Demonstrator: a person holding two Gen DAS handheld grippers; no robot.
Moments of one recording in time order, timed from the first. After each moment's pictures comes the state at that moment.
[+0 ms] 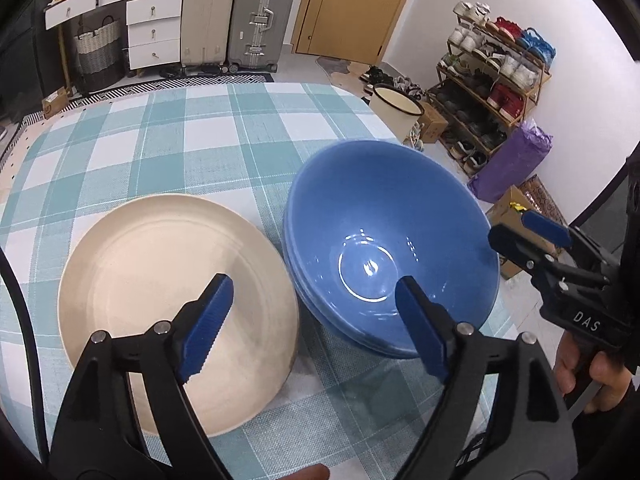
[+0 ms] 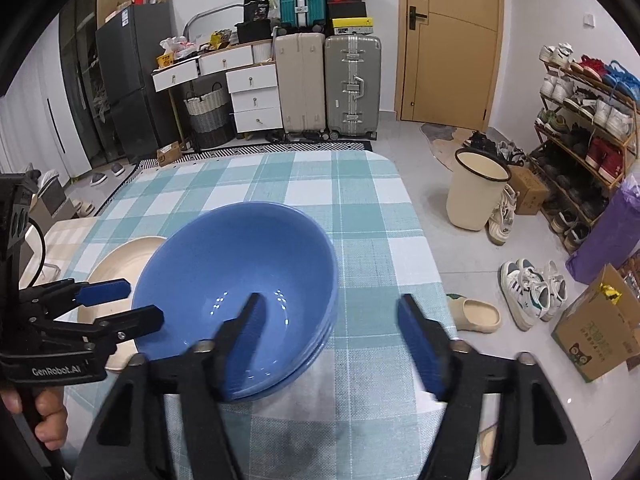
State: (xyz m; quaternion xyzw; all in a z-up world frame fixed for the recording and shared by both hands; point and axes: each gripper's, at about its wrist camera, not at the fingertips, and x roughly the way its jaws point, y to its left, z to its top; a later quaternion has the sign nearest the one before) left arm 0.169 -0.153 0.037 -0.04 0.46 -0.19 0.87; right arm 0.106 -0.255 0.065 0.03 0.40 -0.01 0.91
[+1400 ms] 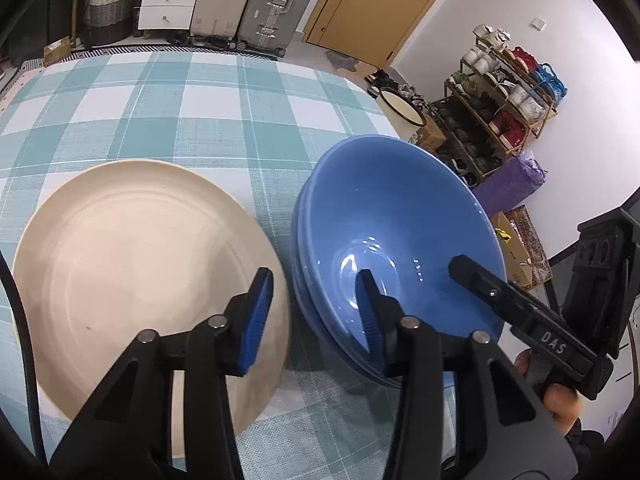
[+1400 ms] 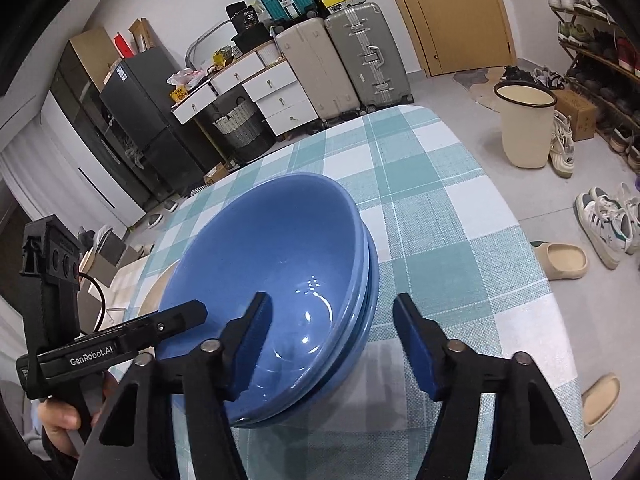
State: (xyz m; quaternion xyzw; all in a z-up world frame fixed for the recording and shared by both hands) left arm 0.193 -0.147 0.004 -0.13 0.48 -0.19 0.84; right arm 0.126 -0.271 0.013 0.18 0.42 0.08 0.88
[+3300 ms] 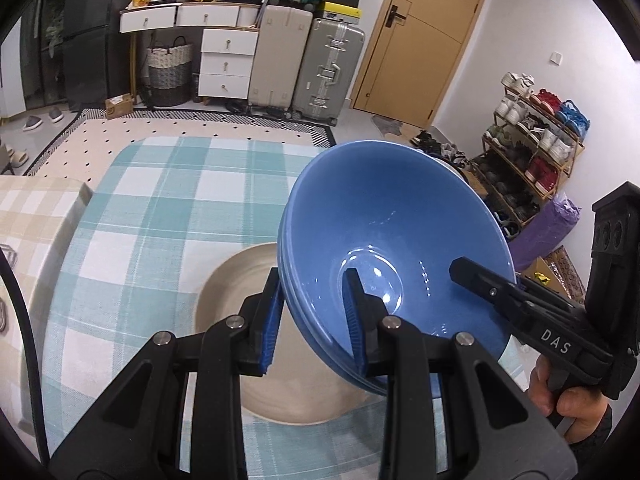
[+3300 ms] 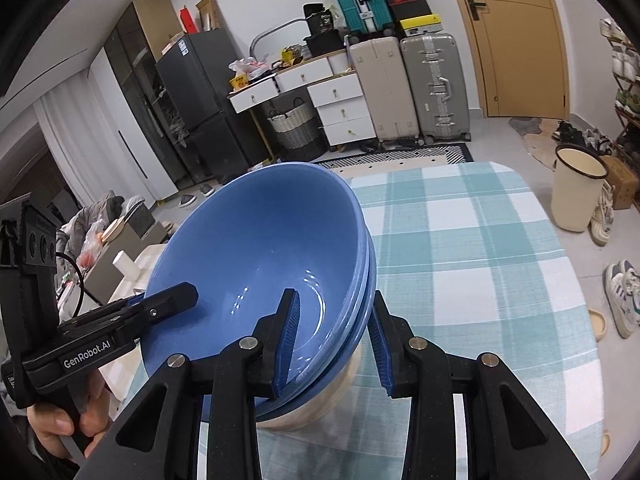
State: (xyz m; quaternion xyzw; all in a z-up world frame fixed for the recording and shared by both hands) left arm 0.117 -0.026 0.114 -0.10 0.39 -0.08 0.91; right arm 0.141 -0.153 0.084 0.11 0.38 0.16 0.90
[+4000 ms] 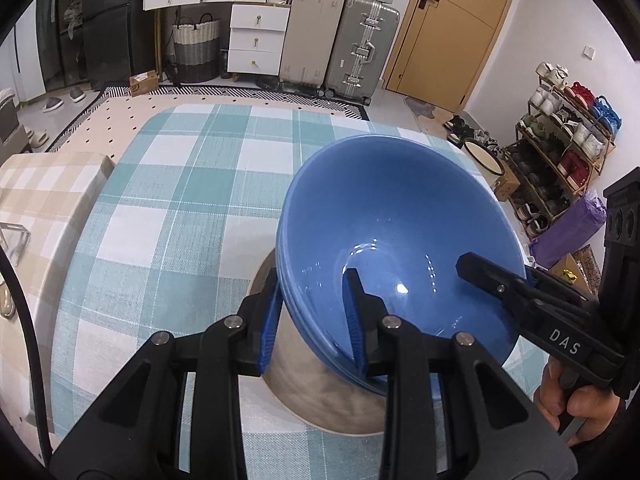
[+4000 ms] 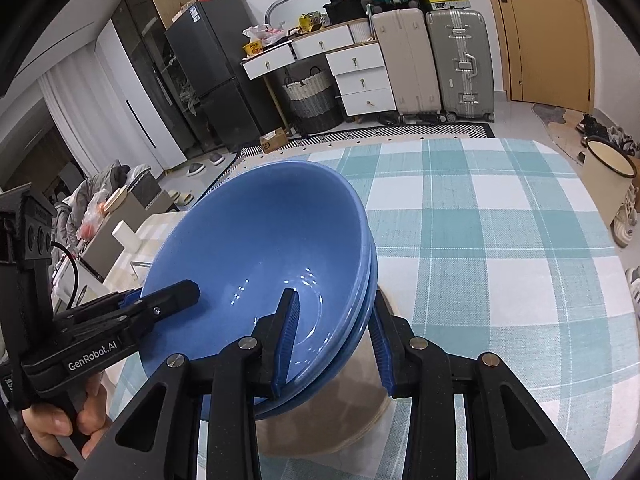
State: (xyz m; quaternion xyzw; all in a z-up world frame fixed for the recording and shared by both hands) left arm 0.157 0.001 0.060 -0.10 0.43 -0.04 0.90; right arm 0.185 -0.105 0.037 0.09 0.43 0.19 0.88
